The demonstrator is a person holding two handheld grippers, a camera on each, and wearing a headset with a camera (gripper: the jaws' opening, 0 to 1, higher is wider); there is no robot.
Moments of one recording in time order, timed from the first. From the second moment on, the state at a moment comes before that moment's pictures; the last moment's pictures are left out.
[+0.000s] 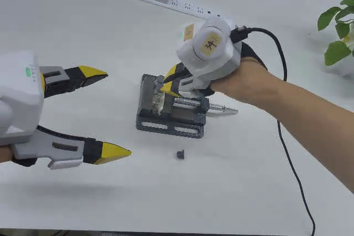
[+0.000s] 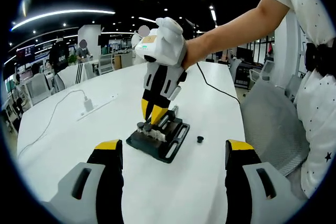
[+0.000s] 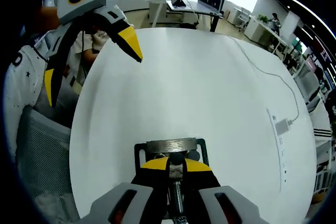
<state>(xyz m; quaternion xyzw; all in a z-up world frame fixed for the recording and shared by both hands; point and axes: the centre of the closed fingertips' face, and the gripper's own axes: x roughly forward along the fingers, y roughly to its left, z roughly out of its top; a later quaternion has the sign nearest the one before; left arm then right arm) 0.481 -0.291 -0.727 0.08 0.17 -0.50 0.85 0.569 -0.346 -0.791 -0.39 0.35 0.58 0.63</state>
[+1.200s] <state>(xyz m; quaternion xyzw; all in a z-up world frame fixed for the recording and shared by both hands) 0.481 -0.317 -0.739 0.15 0.20 -0.54 0.81 0.505 -0.435 -0.754 -0.20 0.31 0.58 0.73</state>
